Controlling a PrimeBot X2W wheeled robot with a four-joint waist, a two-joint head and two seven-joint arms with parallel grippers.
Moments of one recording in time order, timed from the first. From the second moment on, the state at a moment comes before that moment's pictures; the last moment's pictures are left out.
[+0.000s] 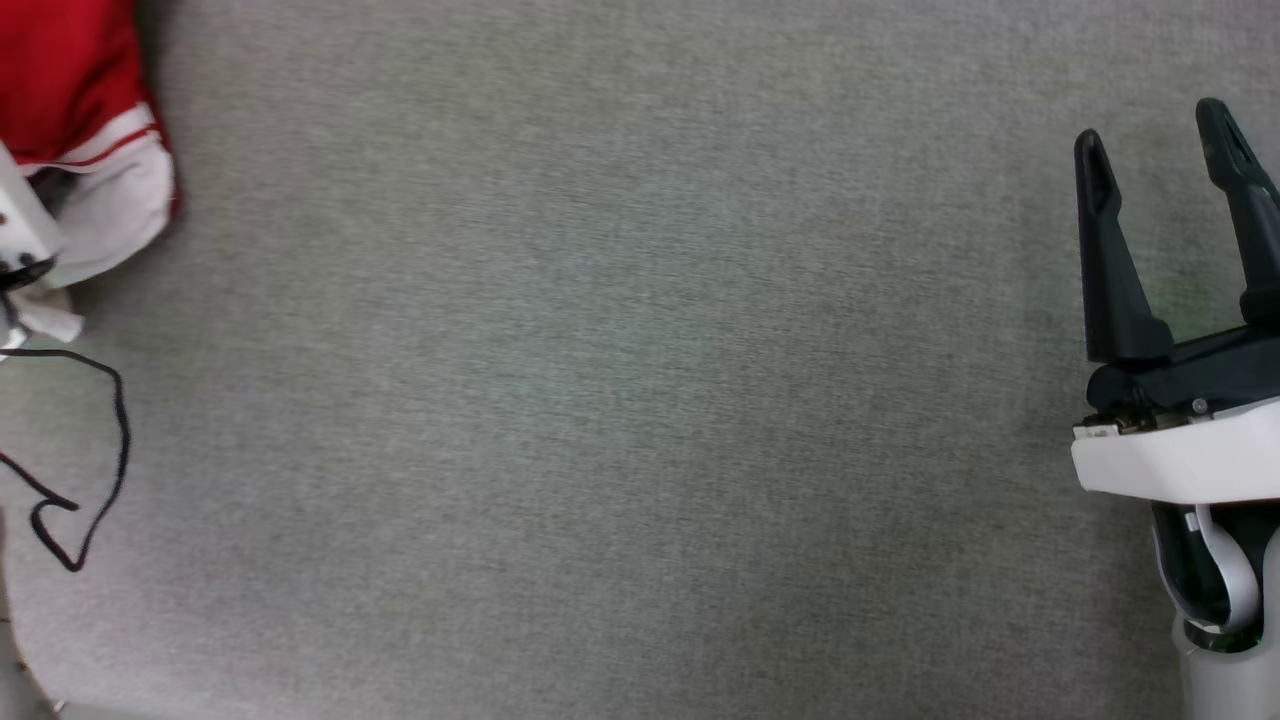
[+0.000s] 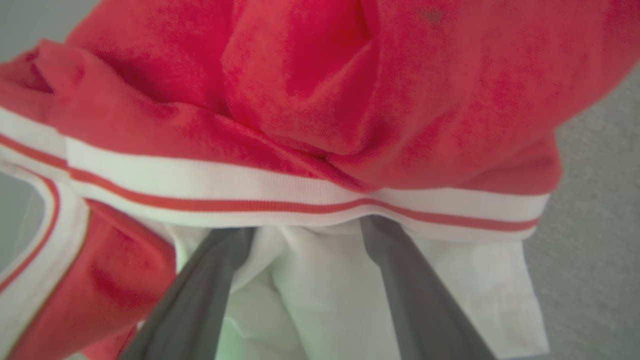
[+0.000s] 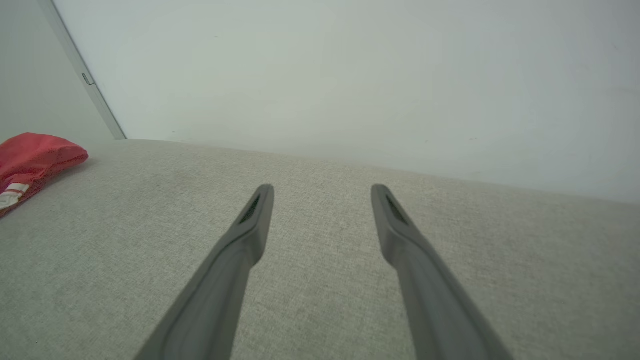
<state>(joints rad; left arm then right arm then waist) -0.90 0.46 0.16 0.59 -0.40 -0.02 0.78 -0.32 -0.14 0.03 -0.30 0.13 0.13 0.01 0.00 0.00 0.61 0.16</state>
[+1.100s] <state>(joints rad) -0.85 0.39 0.07 0.56 -0.29 0.03 0.14 -0.17 -0.06 0.01 -0.18 0.18 0.13 -0.03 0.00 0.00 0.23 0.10</state>
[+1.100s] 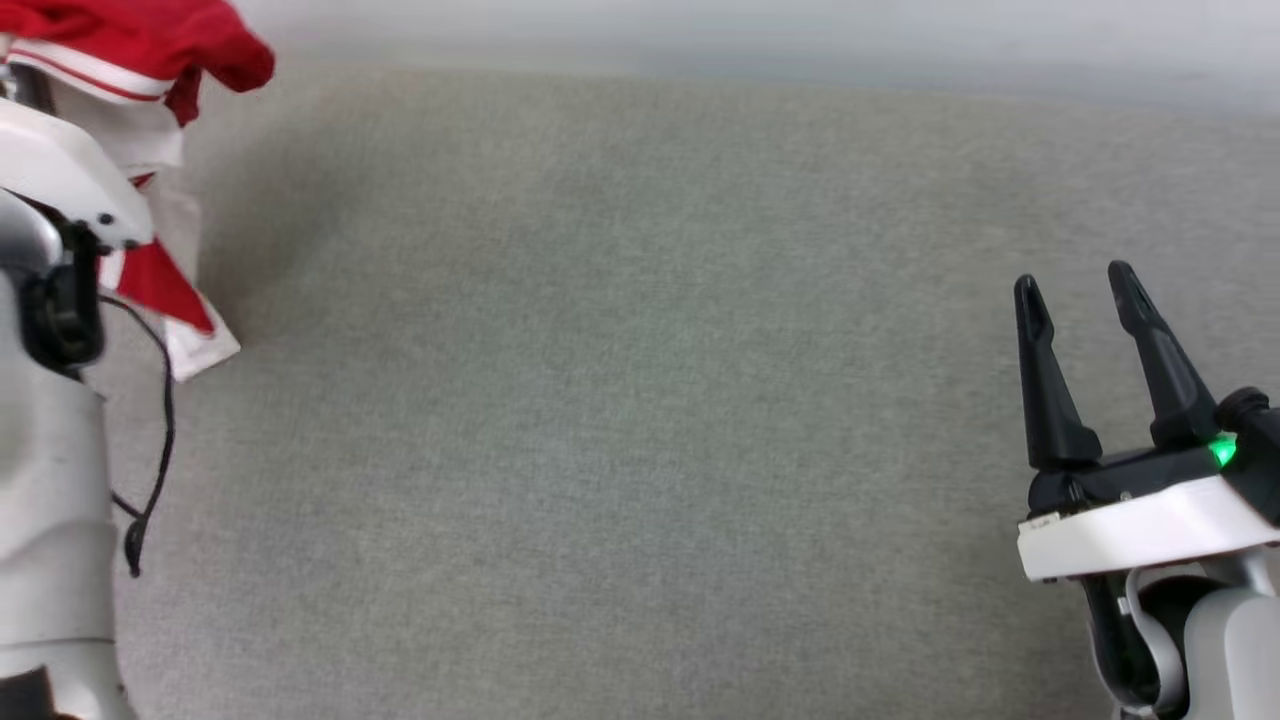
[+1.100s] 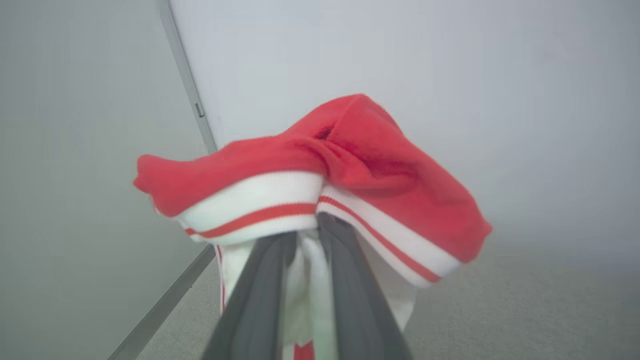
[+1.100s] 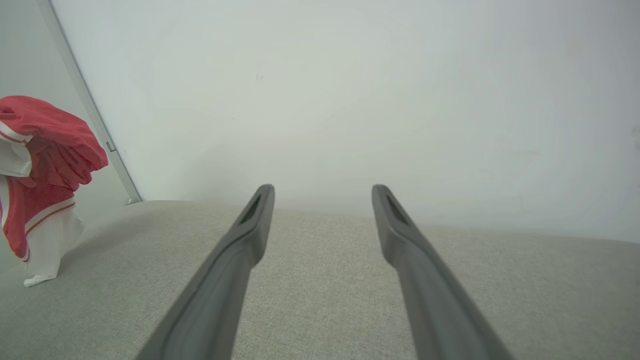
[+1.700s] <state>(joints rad) -0.64 0.10 -0.16 0.31 -0.31 -0.04 0.04 -0.07 -0.05 -0.03 -0.17 0.21 0.13 -0.03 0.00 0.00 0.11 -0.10</state>
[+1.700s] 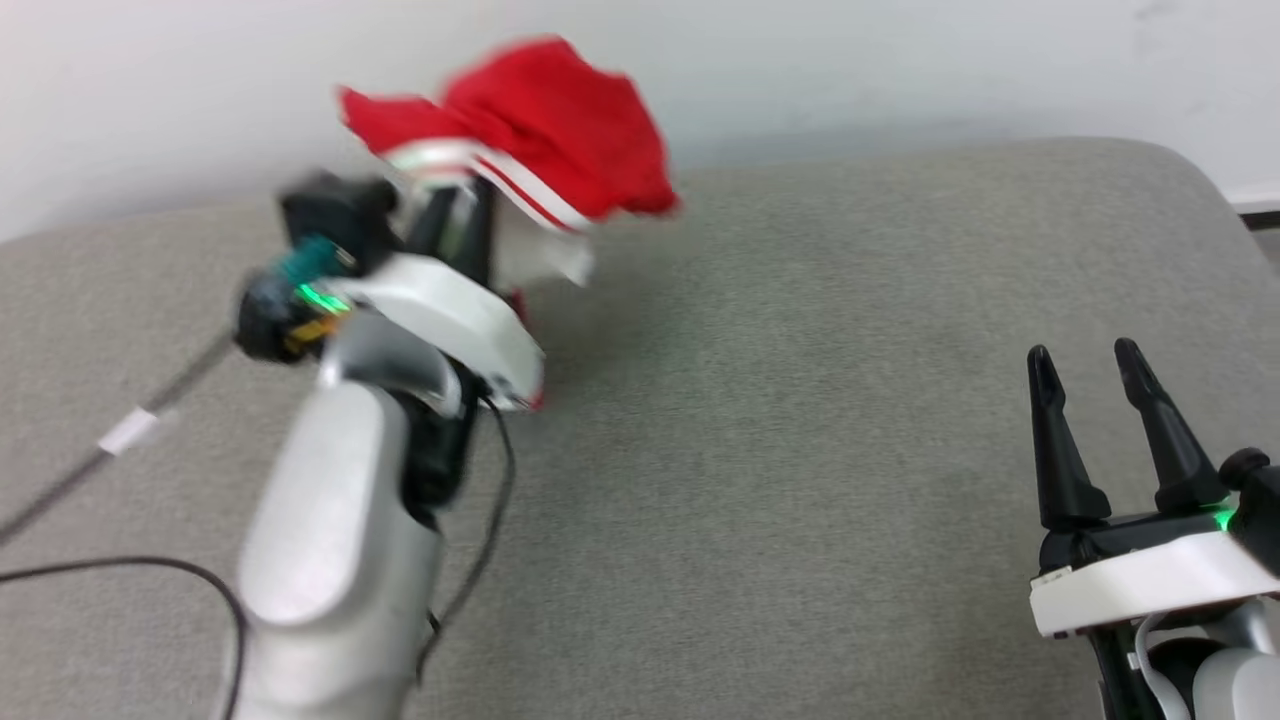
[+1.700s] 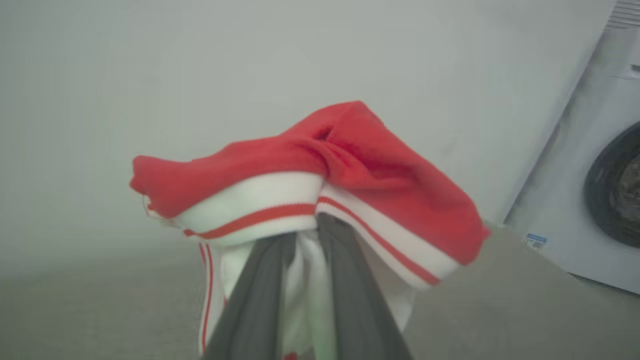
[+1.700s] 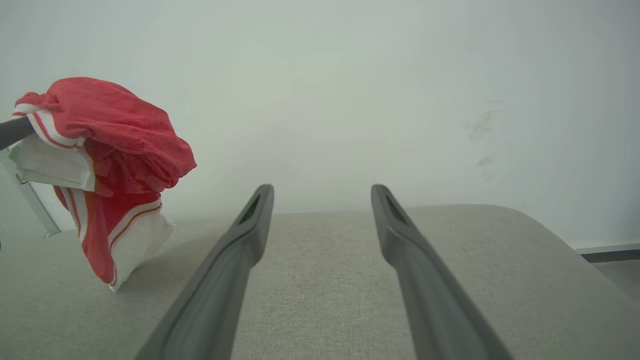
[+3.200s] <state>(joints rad) -0.15 0.25 -0.35 0.18 -0.45 0.19 -0.22 0.05 -0.05 -0.04 -0.14 0.19 0.13 0.04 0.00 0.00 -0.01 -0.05</state>
